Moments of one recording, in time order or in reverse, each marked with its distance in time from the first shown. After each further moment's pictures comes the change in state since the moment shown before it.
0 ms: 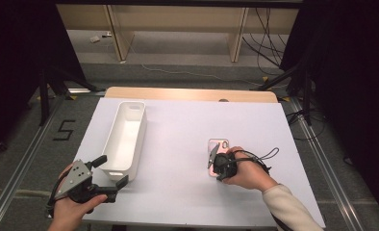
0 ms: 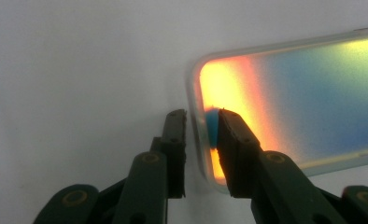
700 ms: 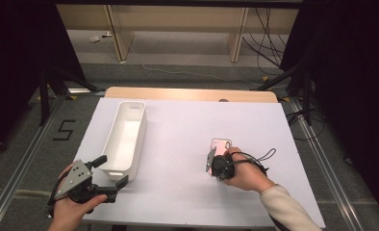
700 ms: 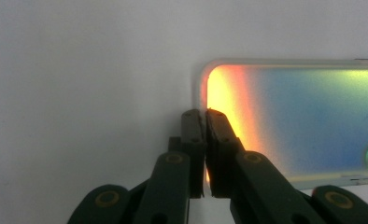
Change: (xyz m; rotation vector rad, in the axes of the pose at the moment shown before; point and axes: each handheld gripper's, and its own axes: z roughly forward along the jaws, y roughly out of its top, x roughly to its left) left arm 0.000 0.000 0.000 -0.002 0.000 -0.001; right arm 0.006 0.004 0.000 0.021 -0.051 -0.081
